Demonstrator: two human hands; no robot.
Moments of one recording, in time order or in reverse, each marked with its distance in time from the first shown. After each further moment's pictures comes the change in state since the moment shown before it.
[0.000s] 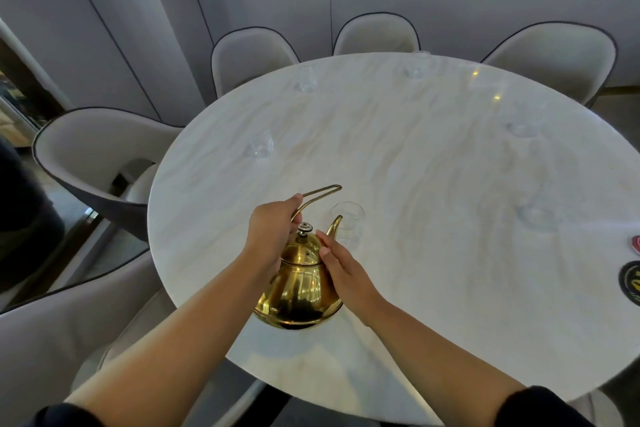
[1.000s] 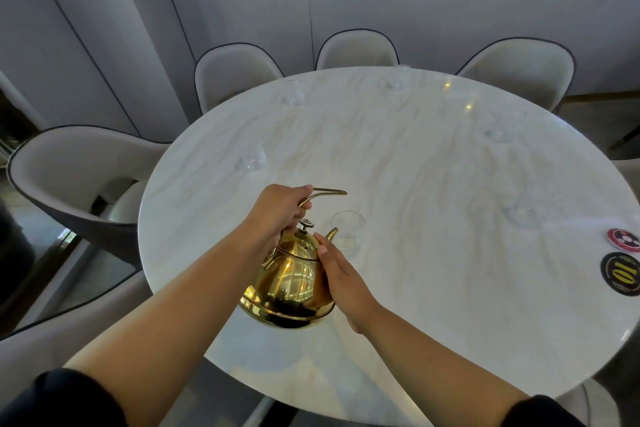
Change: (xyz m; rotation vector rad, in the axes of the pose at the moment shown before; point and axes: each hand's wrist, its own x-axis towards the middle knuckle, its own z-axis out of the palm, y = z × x) left_hand 0.019 0.039 -0.017 0.176 -0.291 0.034; right_hand -0.013 -0.036 0.023 0.170 0.026 0.074
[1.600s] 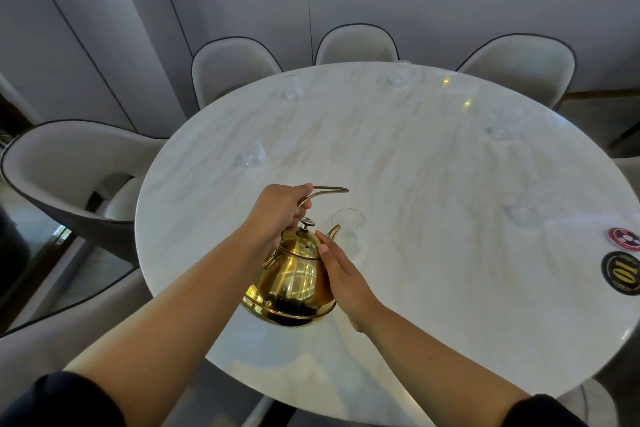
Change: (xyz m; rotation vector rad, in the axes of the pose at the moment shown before) left_hand 0.005 -0.006 -0.003 -0.057 -0.012 0.023; right_hand 0.002 -0.002 0.001 0.016 0.018 -0.007
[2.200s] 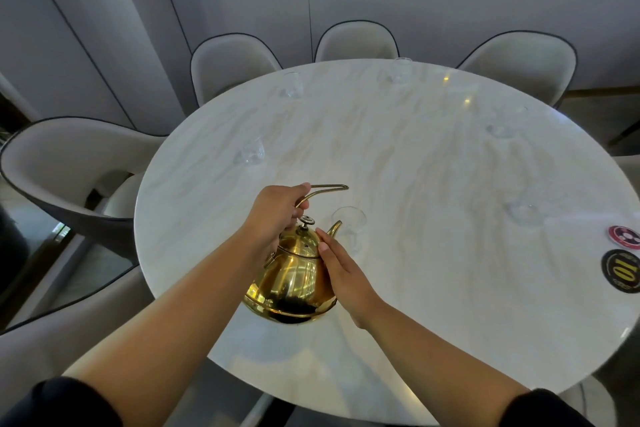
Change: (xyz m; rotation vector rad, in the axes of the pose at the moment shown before) left_hand 0.004 -0.008 -0.002 -0.032 0.024 0.010; right_hand 0.006 0.004 -0.002 -0.014 0.013 0.011
